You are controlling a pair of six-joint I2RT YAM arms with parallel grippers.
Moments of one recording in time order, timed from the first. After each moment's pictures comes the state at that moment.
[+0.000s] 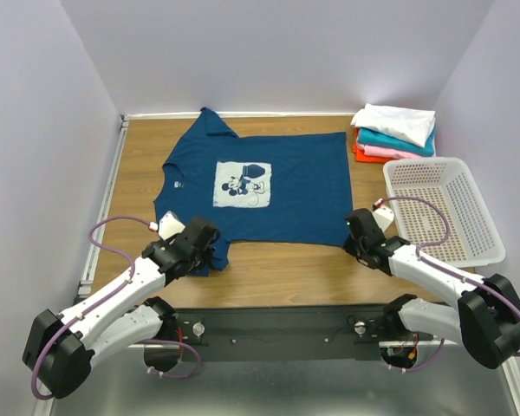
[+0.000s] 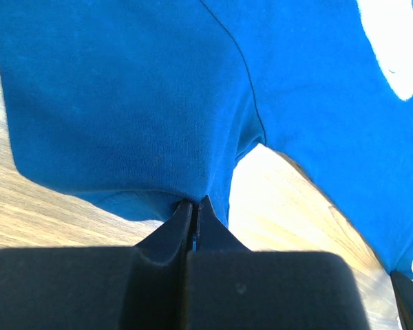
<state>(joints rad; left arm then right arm) -0.66 0.90 0.55 -0.71 -0.37 -1.39 0.51 1.13 0.43 -0.27 0.41 0.90</state>
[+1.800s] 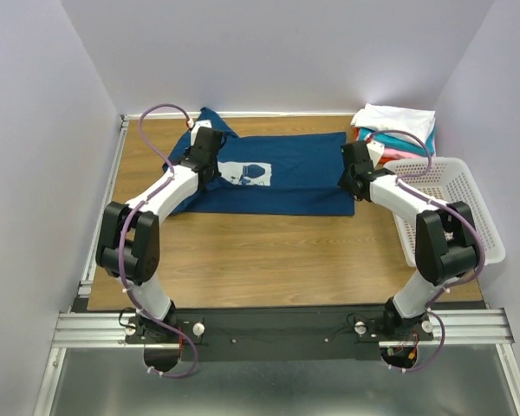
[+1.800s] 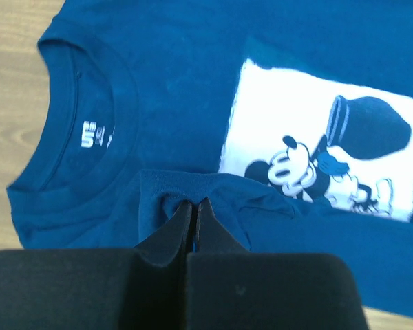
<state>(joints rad) -0.34 1.68 1.25 -0.36 -0.39 -0.38 0.31 1.67 1.10 -0.28 0.40 0.63</state>
